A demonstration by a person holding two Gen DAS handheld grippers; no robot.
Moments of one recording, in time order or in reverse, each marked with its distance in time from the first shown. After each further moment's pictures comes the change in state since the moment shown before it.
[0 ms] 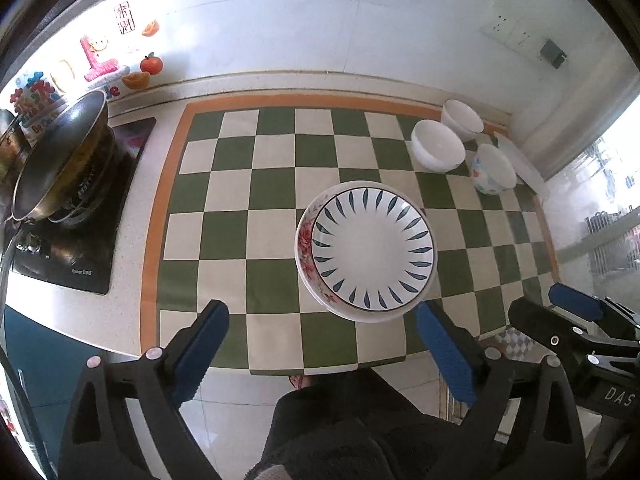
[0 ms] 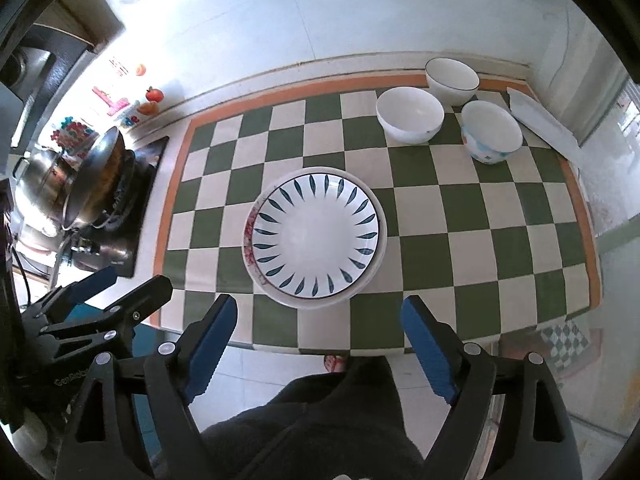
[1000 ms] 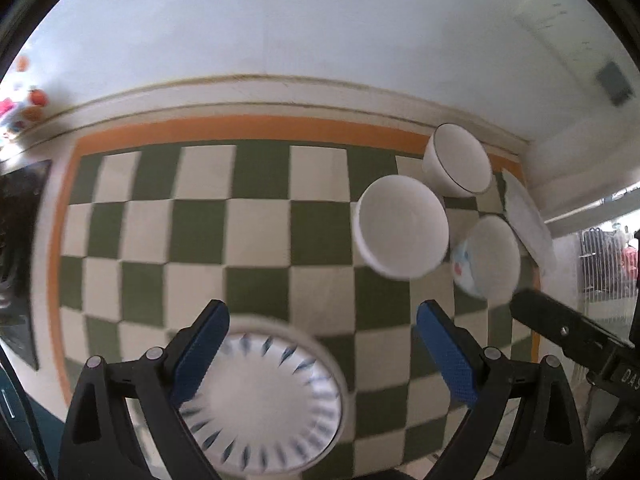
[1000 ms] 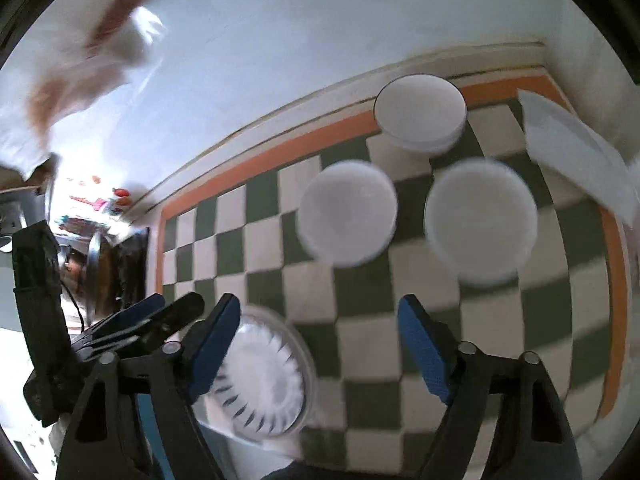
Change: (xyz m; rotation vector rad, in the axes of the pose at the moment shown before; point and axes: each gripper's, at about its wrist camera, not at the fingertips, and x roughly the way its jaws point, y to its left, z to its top) left arm 0.178 -0.114 0.201 -0.076 0.164 -0.063; right arm 0.113 -0.189 0.226 0.150 0.065 0.203
